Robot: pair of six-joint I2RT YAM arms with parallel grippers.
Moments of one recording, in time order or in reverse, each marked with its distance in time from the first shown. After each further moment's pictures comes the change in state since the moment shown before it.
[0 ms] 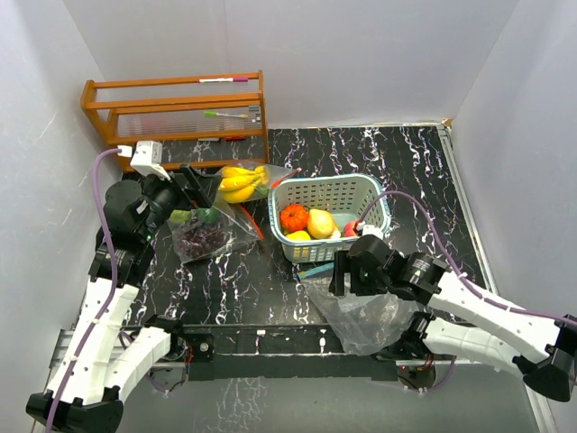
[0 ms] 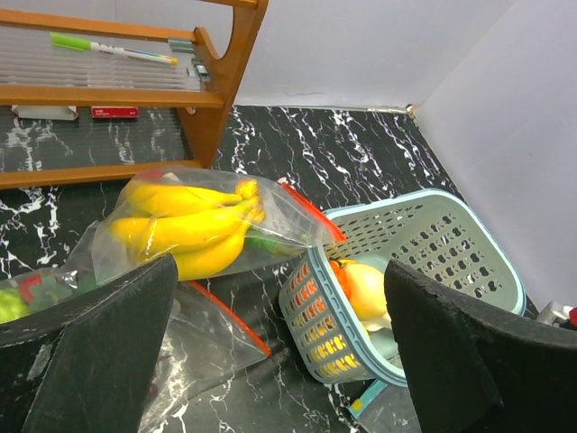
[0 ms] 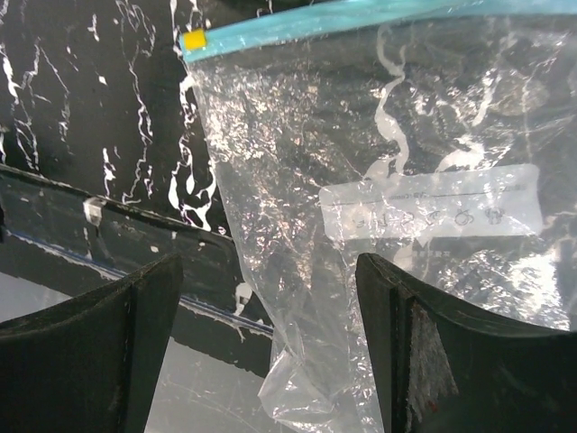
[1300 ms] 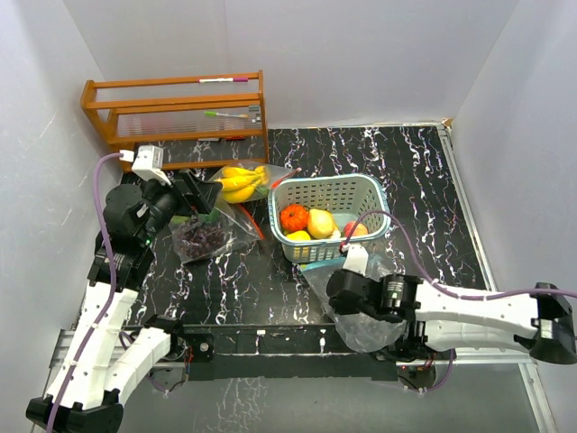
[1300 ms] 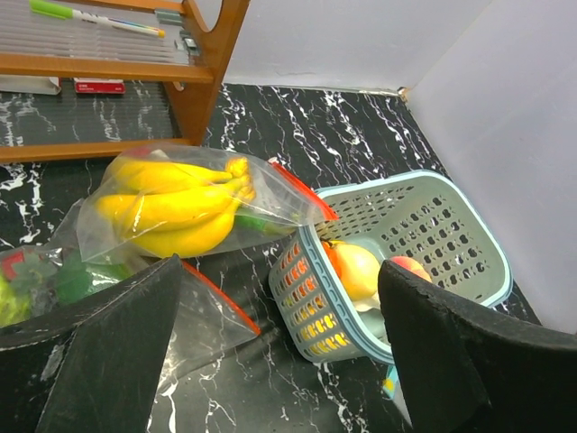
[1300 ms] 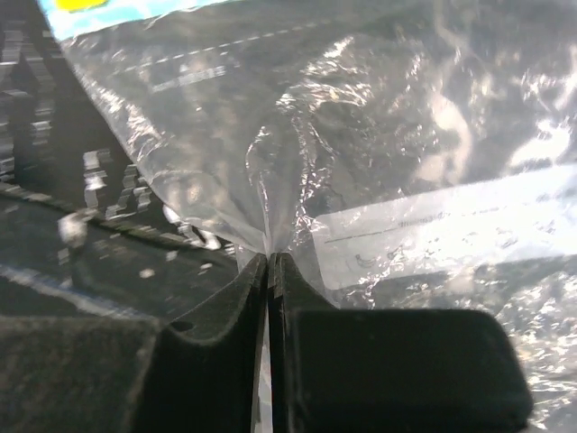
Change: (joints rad) left arm 0.000 -0.026 -0.018 -0.041 0.023 -0.020; right arm 0.354 0.100 -0.168 0.174 0.275 0.308
